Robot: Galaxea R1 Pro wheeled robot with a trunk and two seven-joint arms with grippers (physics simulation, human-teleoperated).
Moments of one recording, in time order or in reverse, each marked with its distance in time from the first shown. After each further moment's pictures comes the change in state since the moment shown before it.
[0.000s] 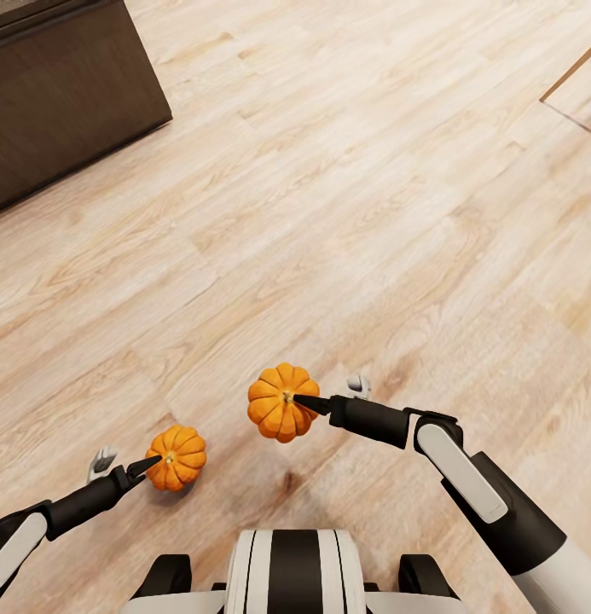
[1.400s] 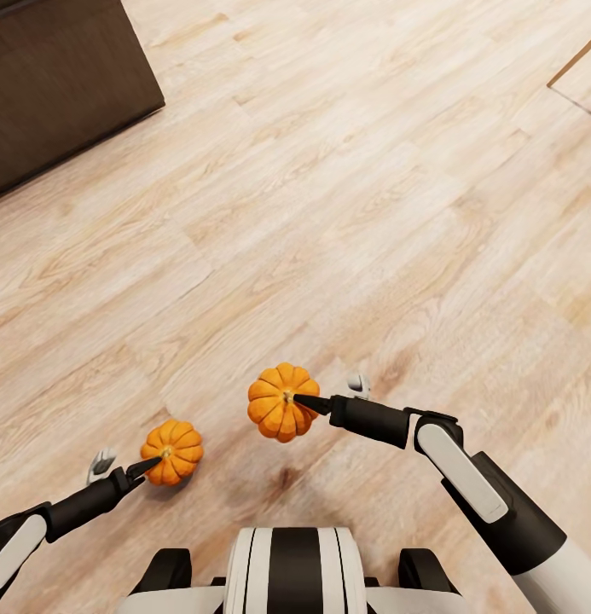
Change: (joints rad) left arm 0.000 -0.002 0.001 0.013 0.000 0.000 0.000; right arm 0.000 -0.001 -0.001 0.001 0.000 0.000 0.001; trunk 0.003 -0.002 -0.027
